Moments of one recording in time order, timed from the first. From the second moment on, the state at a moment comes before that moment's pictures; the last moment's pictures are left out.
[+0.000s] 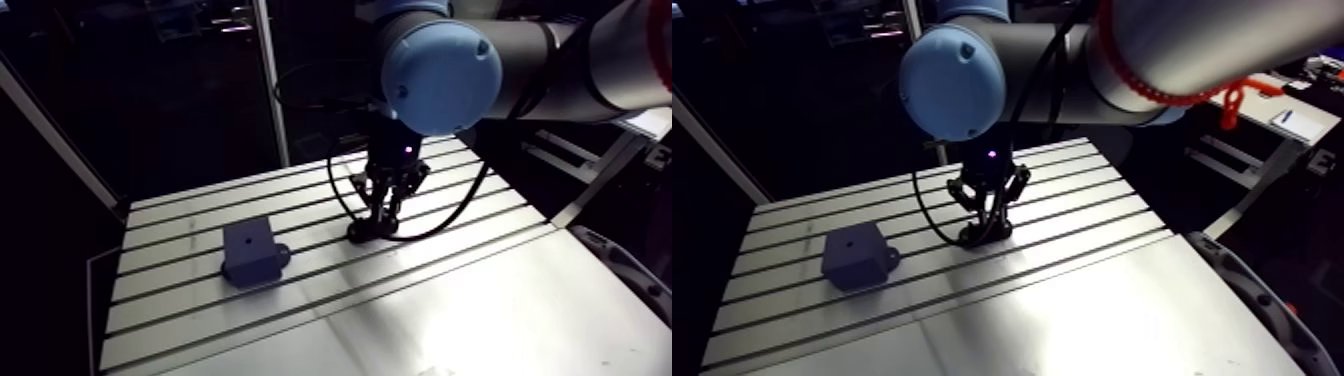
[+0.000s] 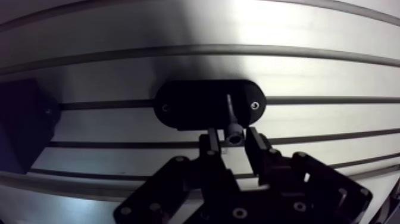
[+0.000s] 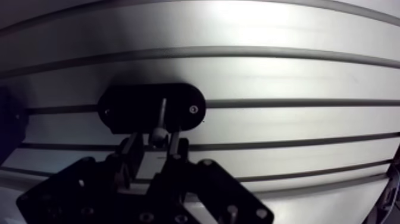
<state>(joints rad) -0.36 -1.24 1.93 -2.14 -1.61 -1.91</state>
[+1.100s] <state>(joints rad) -0.36 -1.24 1.94 -2.14 -1.62 -1.90</state>
